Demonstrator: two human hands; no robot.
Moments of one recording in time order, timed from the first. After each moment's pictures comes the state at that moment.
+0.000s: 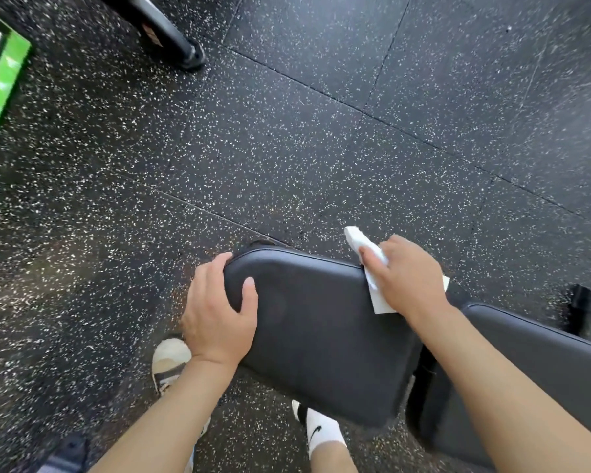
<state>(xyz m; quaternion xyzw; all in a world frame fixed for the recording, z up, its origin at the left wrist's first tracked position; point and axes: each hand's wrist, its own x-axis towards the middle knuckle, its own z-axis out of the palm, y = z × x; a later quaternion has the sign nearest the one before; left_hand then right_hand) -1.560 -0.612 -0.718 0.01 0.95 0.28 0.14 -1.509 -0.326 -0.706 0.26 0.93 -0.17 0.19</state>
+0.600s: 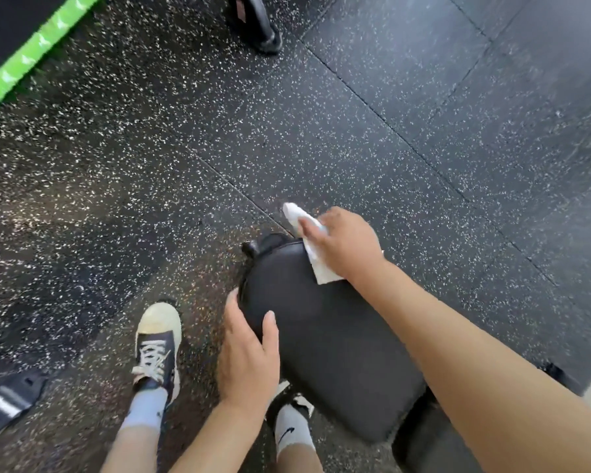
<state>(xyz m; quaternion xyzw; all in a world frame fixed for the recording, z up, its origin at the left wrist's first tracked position) -1.476 -0.625 -0.702 -0.22 0.86 0.40 0.23 -1.629 -0.442 -0.716 0.09 0.94 -0.23 0.25</state>
